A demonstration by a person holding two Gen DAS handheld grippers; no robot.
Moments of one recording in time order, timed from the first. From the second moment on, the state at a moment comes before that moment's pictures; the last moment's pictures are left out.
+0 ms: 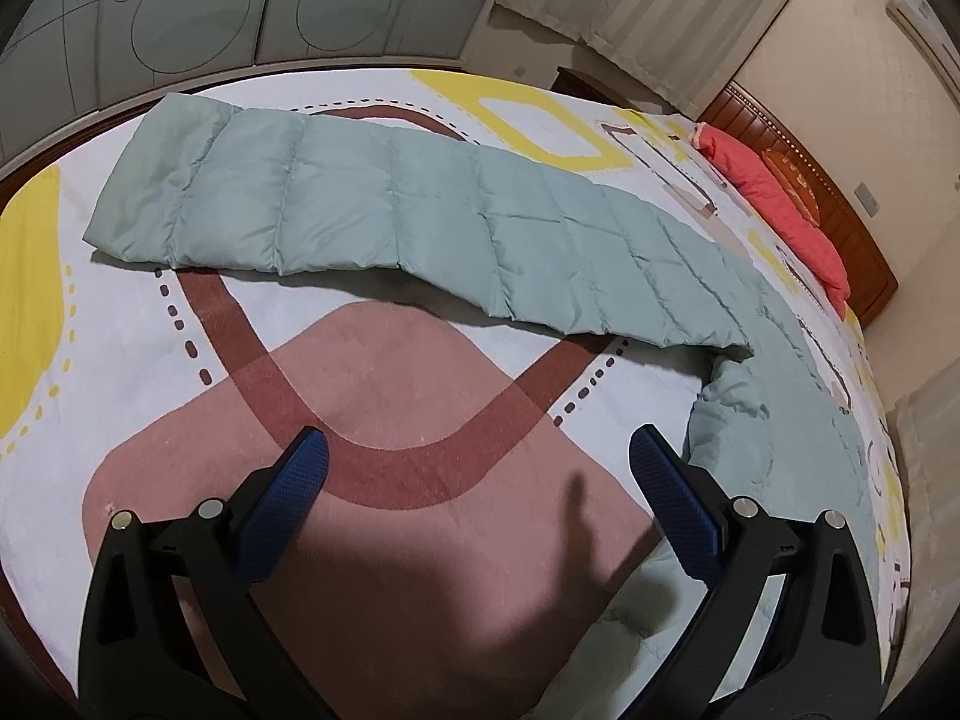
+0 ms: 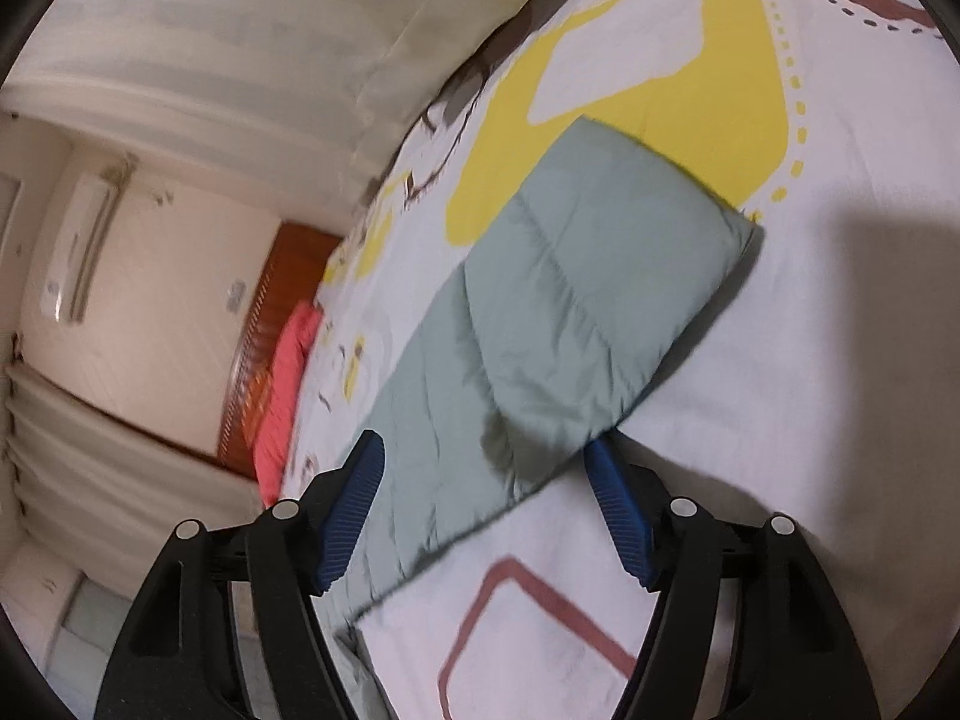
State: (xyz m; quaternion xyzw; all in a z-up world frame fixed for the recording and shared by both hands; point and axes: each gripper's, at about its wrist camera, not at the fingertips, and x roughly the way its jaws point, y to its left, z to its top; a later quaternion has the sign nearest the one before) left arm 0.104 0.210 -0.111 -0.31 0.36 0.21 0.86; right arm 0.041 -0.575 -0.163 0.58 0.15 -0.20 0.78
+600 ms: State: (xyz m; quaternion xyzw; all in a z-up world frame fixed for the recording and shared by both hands) left arm 0.111 0.209 -0.114 -0.29 0.36 0.22 0.86; right arm 0.056 -0.600 -0.170 0.58 0.15 -0.23 0.77
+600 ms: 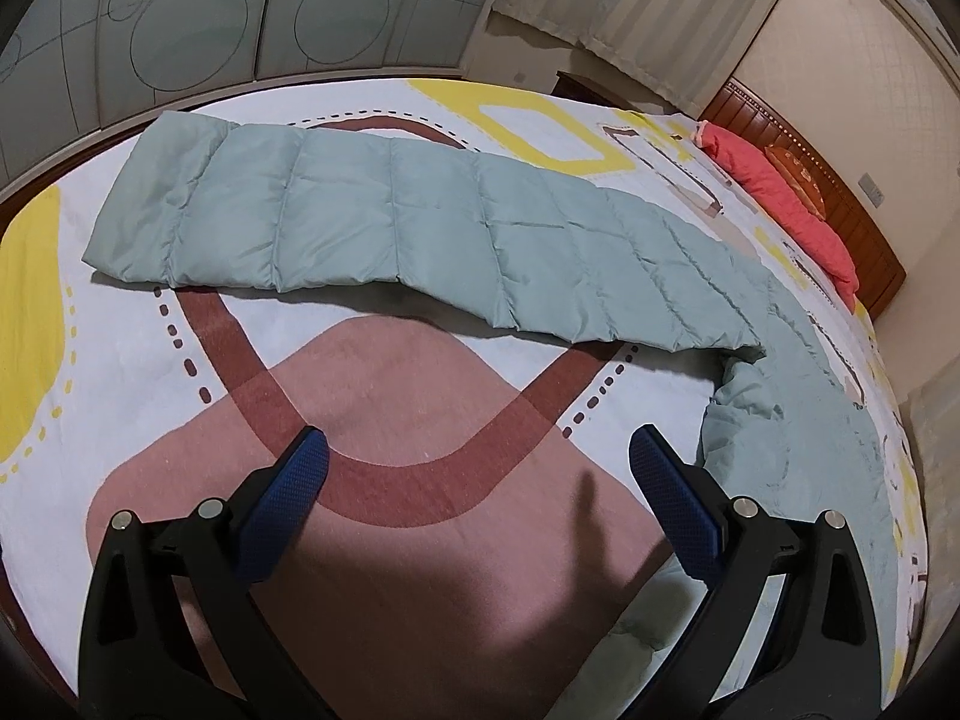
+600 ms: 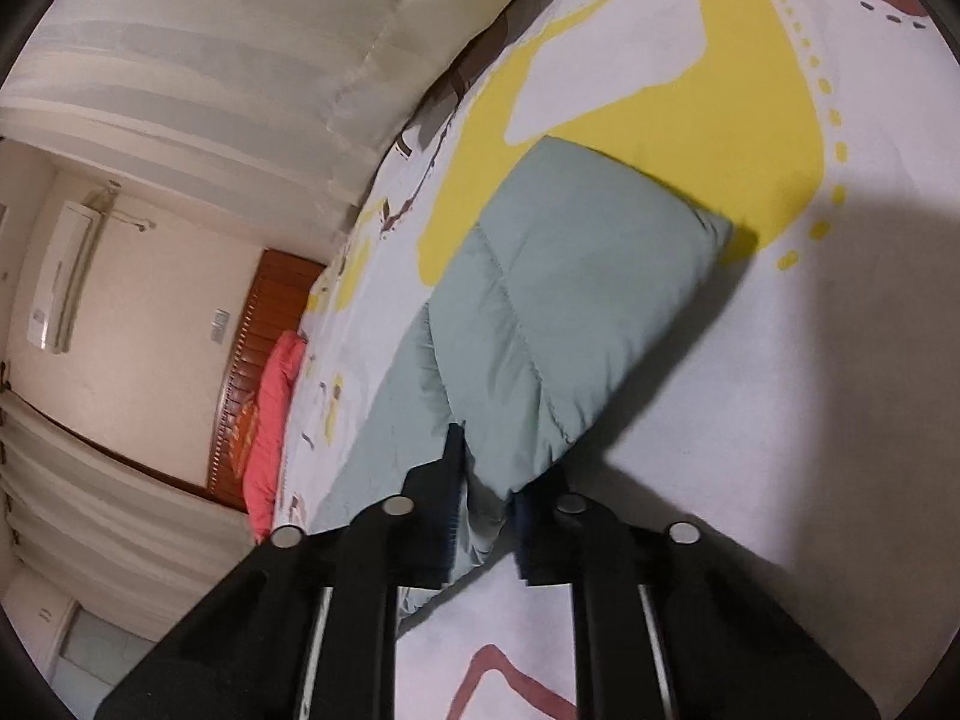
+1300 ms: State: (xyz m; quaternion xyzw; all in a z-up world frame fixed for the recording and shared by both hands) left arm 0.126 0.237 -0.121 -0.23 0.38 0.28 0.85; right arm 0.201 -0.381 -0.019 0.28 0.24 -0.02 0.93
